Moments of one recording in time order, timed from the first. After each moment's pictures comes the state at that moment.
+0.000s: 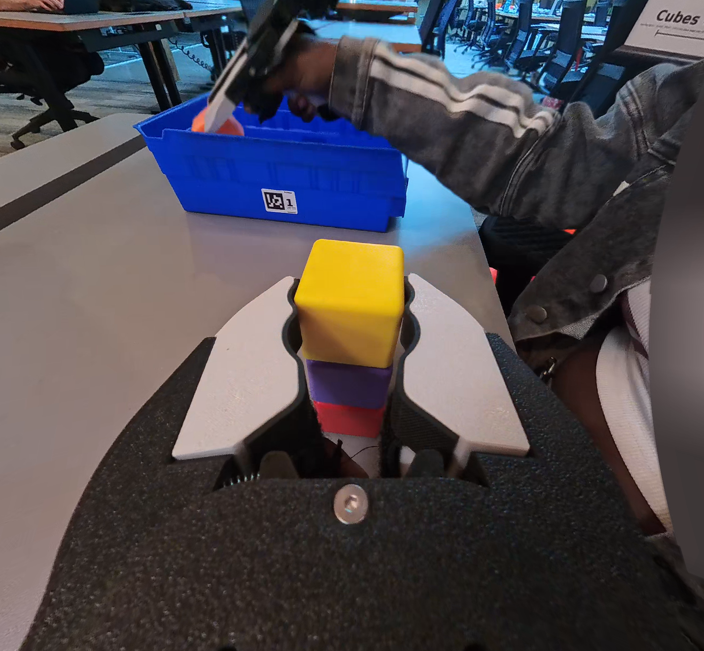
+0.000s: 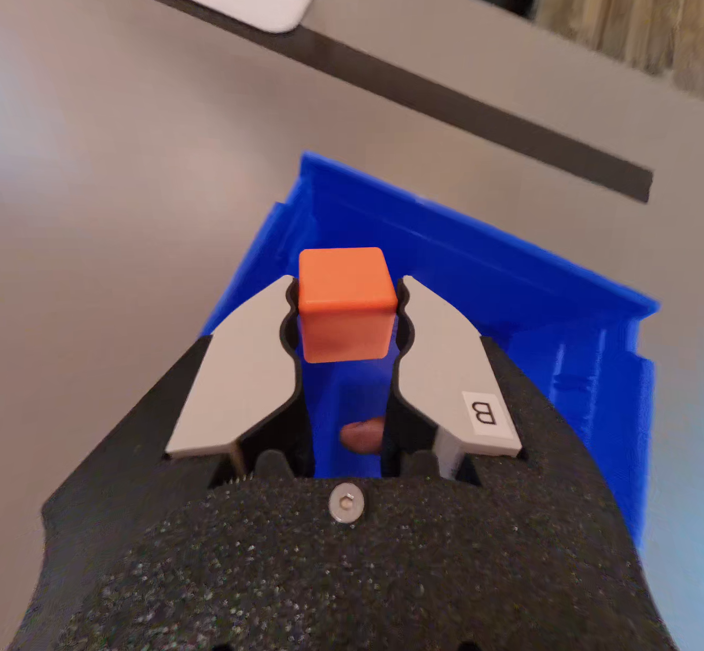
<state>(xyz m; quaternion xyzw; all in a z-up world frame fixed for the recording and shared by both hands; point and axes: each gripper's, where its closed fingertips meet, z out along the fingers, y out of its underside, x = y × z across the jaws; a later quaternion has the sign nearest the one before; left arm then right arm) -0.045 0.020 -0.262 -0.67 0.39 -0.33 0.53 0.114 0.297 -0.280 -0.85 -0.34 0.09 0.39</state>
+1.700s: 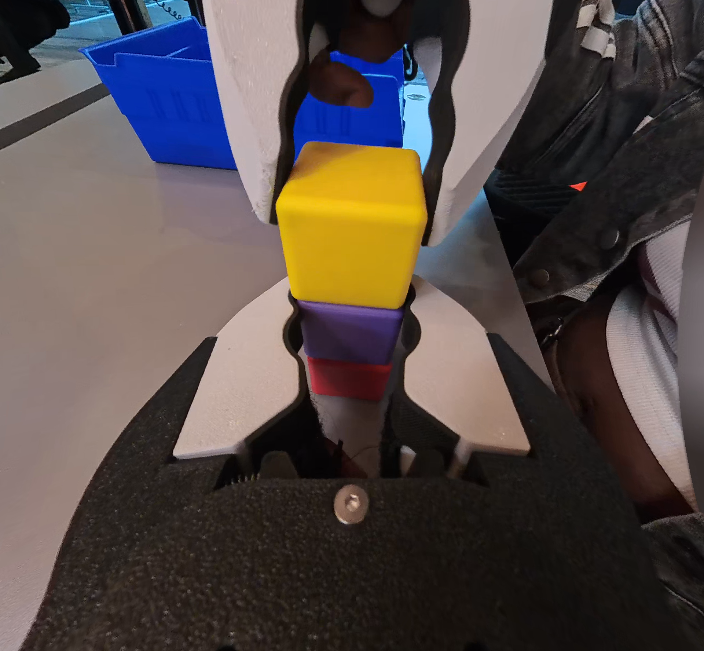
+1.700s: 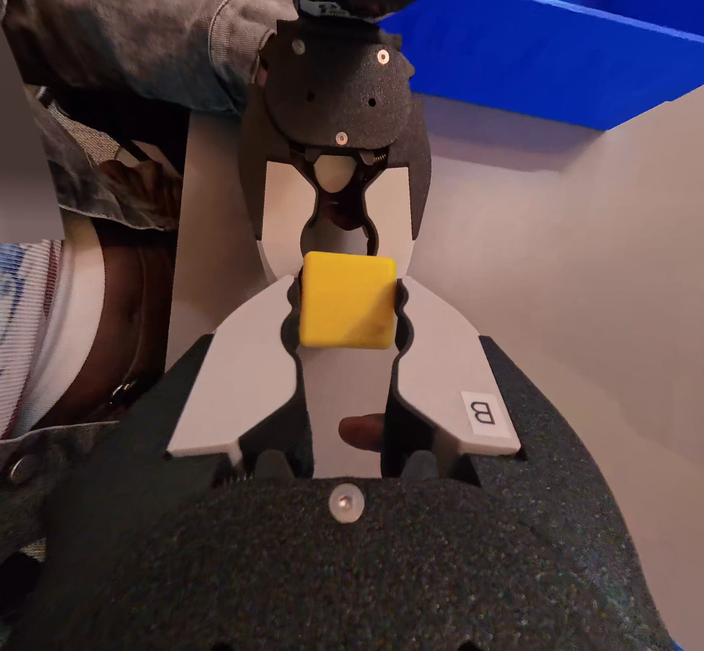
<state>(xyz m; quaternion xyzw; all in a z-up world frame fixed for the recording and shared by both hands) -0.042 0.012 -0.304 -0.69 0.41 -0.33 0.50 -0.072 0.001 -0.261 -0.49 -0.81 0.23 0.22</state>
